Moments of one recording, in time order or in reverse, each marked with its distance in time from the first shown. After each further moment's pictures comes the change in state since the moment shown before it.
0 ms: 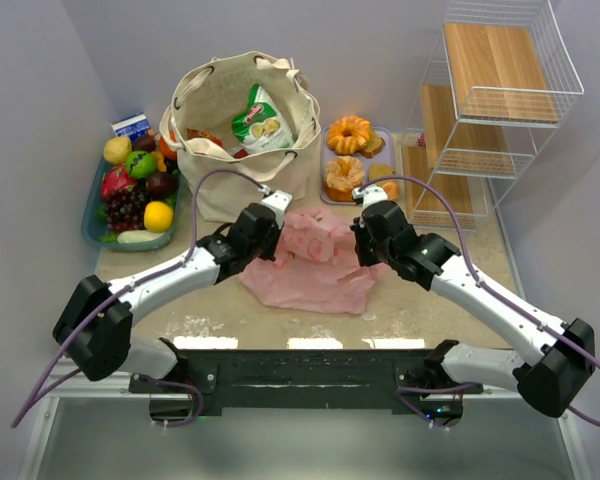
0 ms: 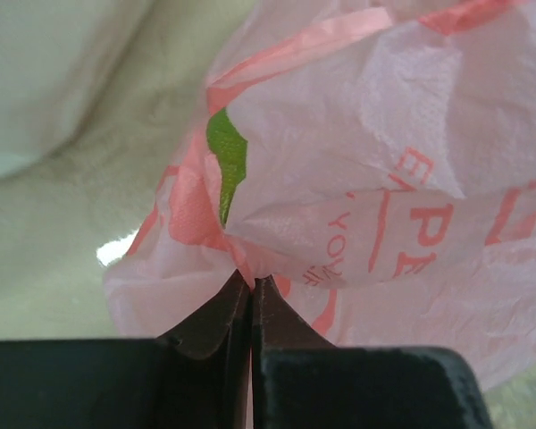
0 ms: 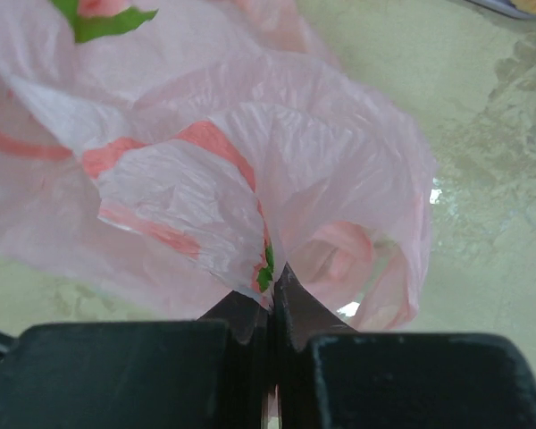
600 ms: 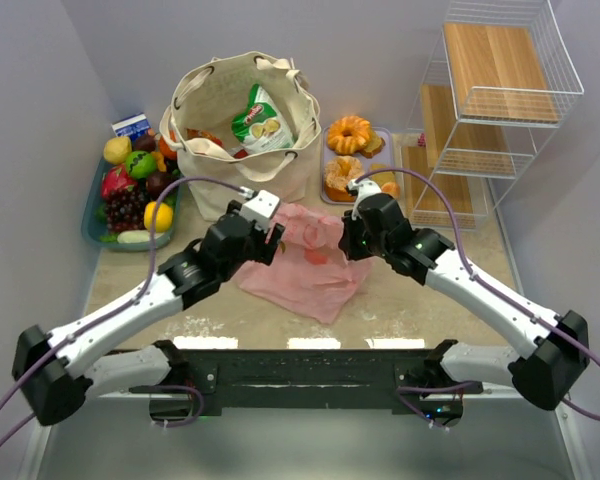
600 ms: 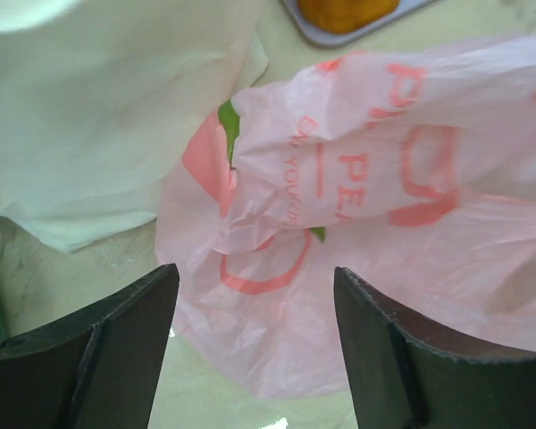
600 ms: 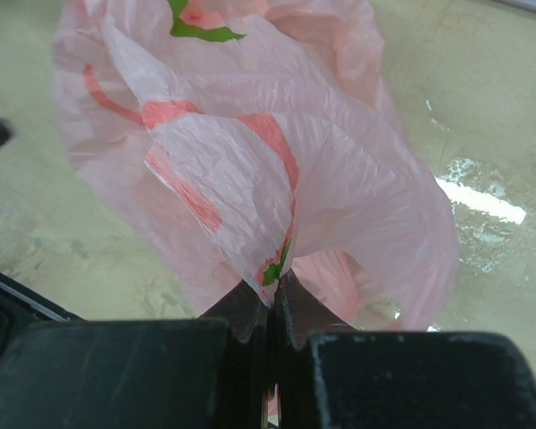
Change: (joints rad) left arm -0.055 -0.209 0.042 -0.040 -0.156 0.161; right arm 0.000 0.013 0.042 0.066 -0.146 0.092
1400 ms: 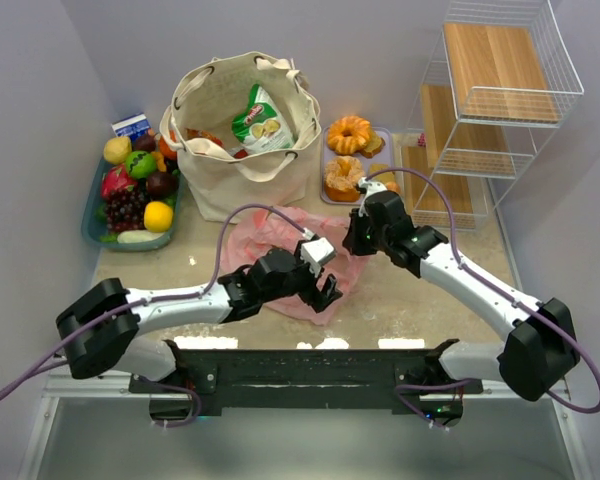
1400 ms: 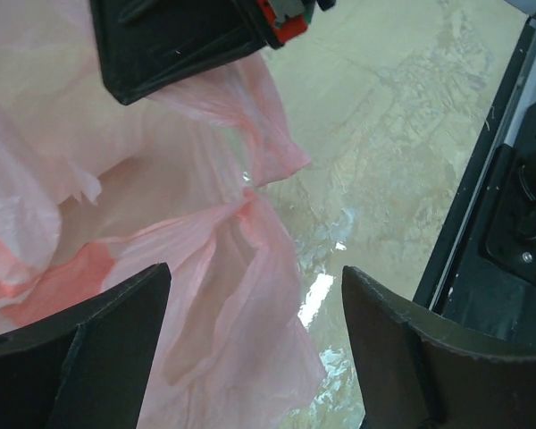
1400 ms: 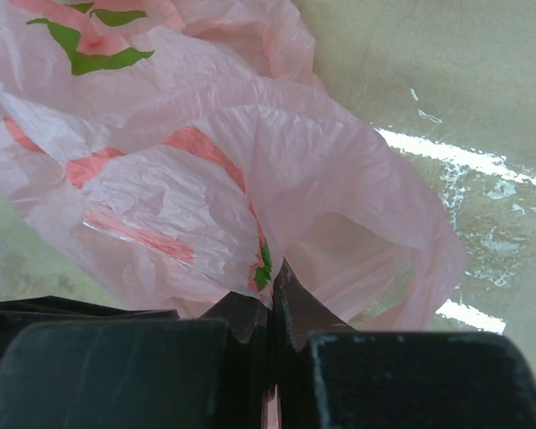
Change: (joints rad) left arm -0.235 0.211 -0.215 0.556 0.404 -0.140; right arm -0.124 0.099 -0.085 0.136 -0.090 0.051
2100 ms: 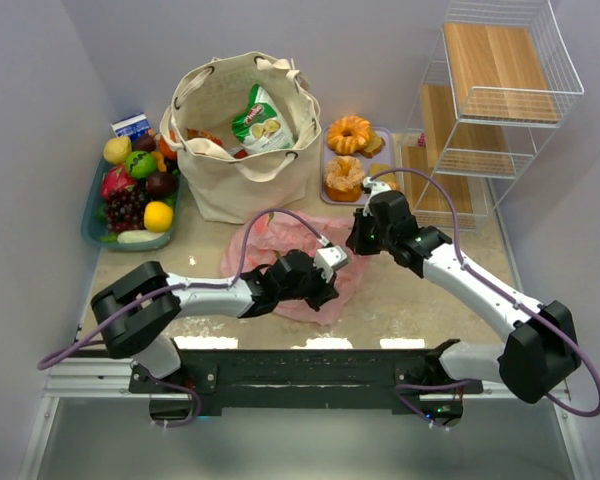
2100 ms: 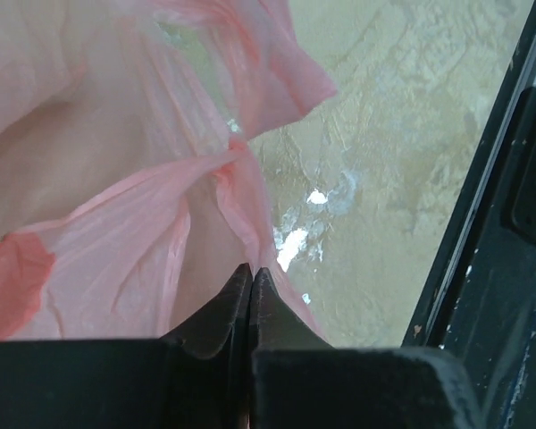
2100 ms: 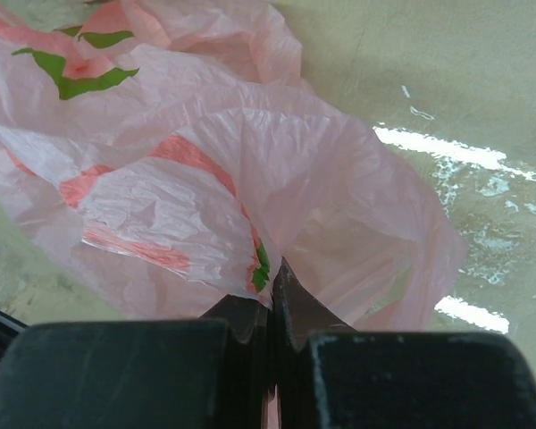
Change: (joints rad) left arm 0.000 0.250 0.059 0.040 0.111 -0.033; right arm -0.036 -0.014 -0.021 0.006 -0.034 -0.009
